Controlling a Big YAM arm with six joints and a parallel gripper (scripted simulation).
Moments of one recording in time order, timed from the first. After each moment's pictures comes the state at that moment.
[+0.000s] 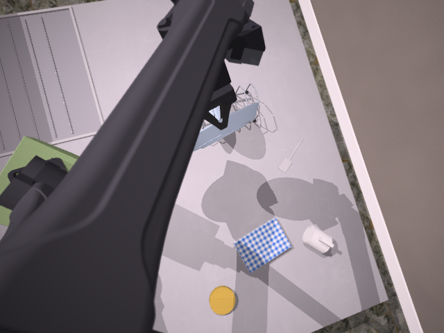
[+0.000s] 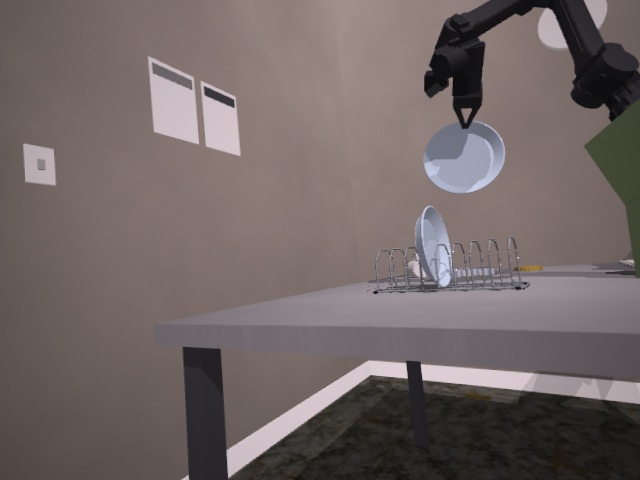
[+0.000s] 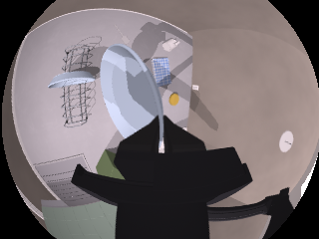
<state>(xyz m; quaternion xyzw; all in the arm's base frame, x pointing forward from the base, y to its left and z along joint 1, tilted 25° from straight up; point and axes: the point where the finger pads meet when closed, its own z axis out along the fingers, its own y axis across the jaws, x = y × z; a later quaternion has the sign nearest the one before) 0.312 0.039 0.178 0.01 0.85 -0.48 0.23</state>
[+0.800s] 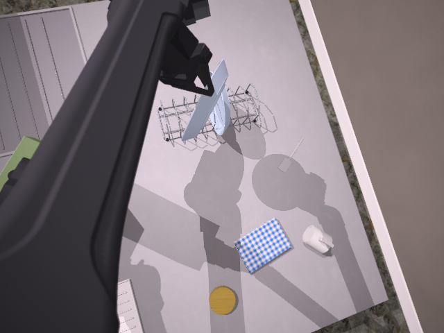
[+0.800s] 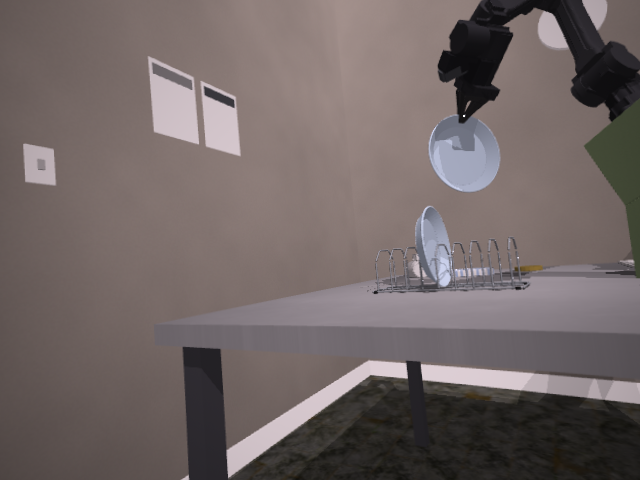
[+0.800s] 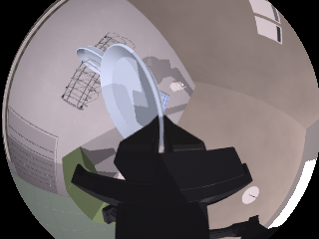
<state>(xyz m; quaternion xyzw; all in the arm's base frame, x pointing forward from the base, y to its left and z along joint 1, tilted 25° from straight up) 0.318 0.104 0.153 -0.28 0.77 -0.51 0.25</state>
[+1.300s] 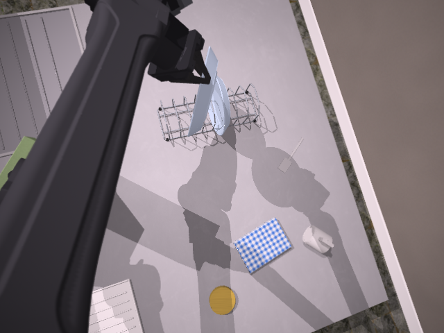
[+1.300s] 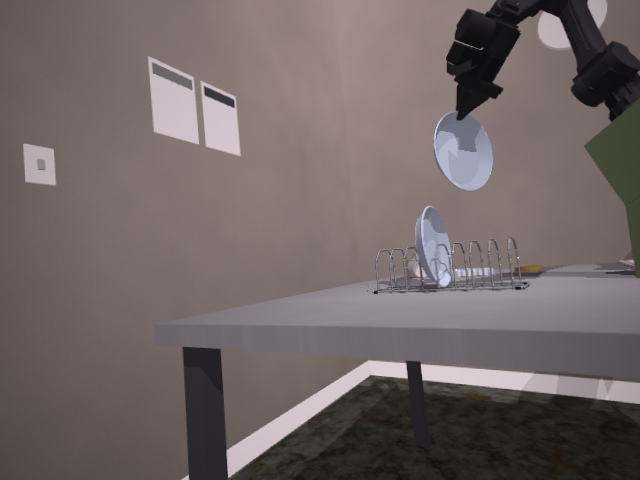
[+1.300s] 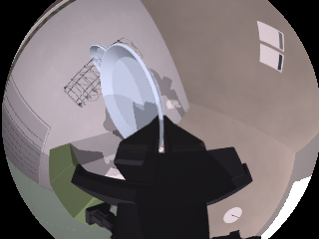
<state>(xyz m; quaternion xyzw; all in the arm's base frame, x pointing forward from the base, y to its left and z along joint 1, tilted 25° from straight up) 0.321 0.127 0.147 -0.40 0.72 -0.51 0.26</state>
